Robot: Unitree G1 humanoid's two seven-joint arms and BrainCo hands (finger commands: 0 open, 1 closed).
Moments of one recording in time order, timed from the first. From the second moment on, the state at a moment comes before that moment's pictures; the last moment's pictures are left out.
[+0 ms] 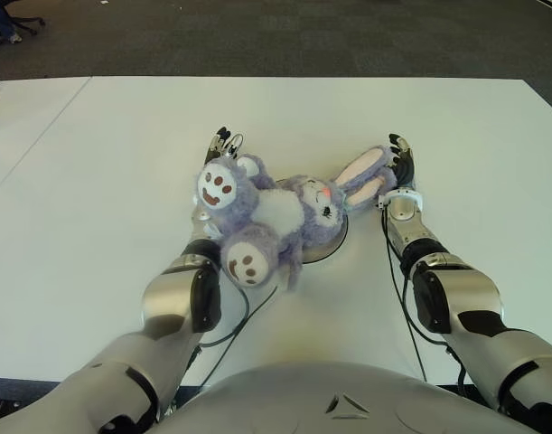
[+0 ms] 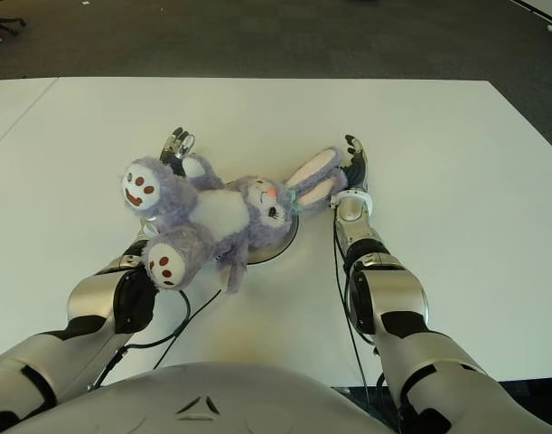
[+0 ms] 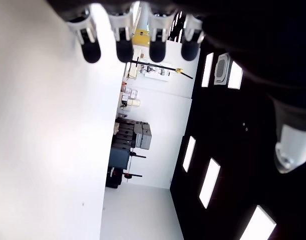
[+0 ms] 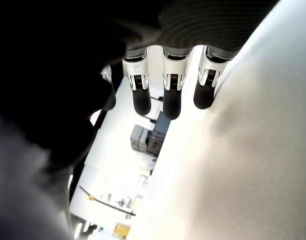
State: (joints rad) left arm -0.64 0.00 0.37 1.25 -0.06 -0.51 -0.09; right arm -0.67 -0.20 -0.08 1.28 -0.27 -0.44 -0.41
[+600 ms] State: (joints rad) left arm -0.64 0.00 0.37 1.25 -0.06 -0.51 -0.09; right arm -0.67 -0.20 -0.06 1.28 -0.30 -0.44 -0.43
